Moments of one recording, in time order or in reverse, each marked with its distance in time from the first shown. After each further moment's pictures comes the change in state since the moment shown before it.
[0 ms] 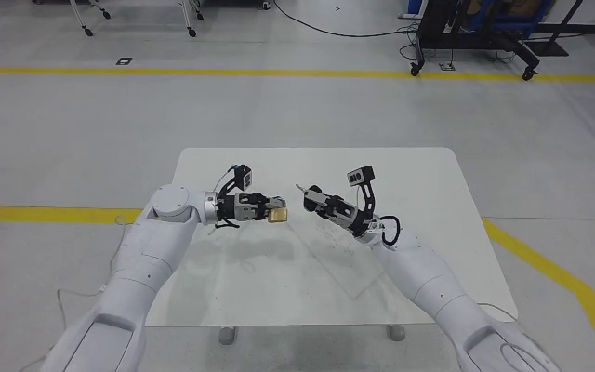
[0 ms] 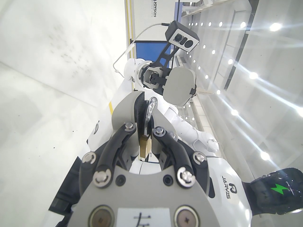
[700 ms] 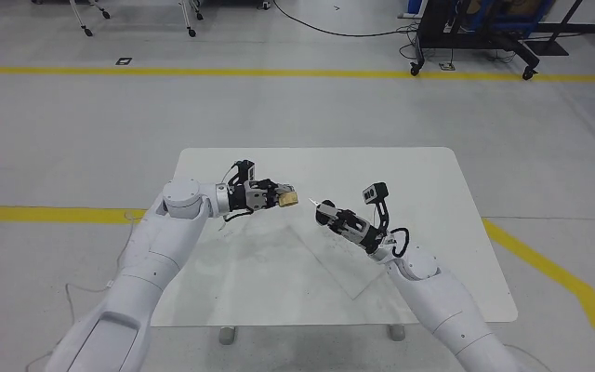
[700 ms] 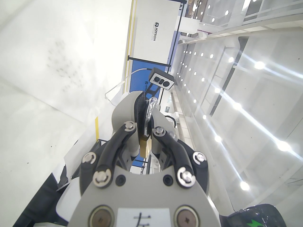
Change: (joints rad) left arm -0.012 -0.021 0.029 -0.053 -0.033 0.219 0.202; right arm -0.264 0.090 0.184 -0.330 -0.259 0.254 -0.219
